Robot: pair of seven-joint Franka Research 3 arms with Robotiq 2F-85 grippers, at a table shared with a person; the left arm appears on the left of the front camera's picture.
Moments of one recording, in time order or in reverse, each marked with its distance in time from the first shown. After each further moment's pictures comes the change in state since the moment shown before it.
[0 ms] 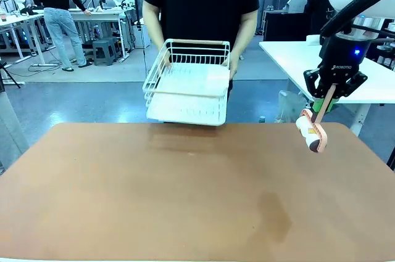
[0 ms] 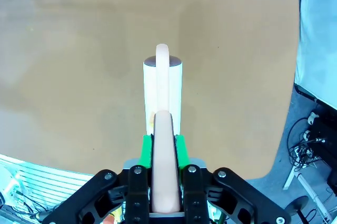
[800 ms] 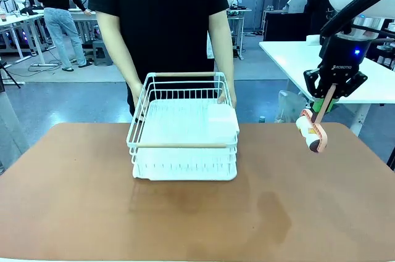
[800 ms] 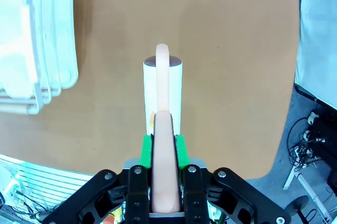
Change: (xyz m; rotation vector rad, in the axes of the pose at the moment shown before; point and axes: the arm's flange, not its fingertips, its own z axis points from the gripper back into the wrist) left arm 0.000 0.000 0.000 0.000 0.000 0.000; right arm 0.000 0.000 0.000 0.000 0.000 0.000
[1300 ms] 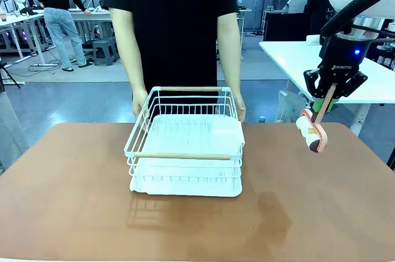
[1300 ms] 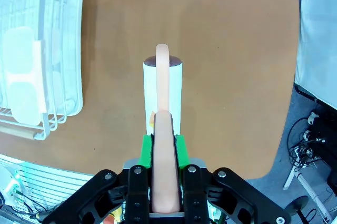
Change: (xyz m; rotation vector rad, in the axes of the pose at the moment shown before) left arm 0.000 0.000 0.000 0.000 0.000 0.000; right arm 0.000 0.000 0.000 0.000 0.000 0.000
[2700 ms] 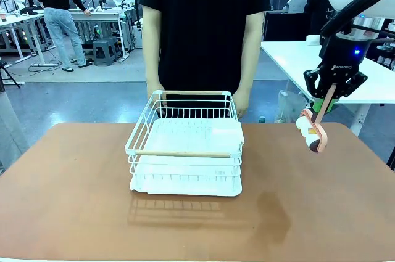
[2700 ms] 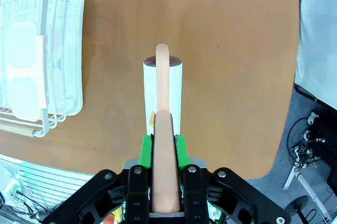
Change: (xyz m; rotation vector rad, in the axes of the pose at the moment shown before) left arm 0.000 0.000 0.000 0.000 0.000 0.000; right arm 0.000 0.000 0.000 0.000 0.000 0.000
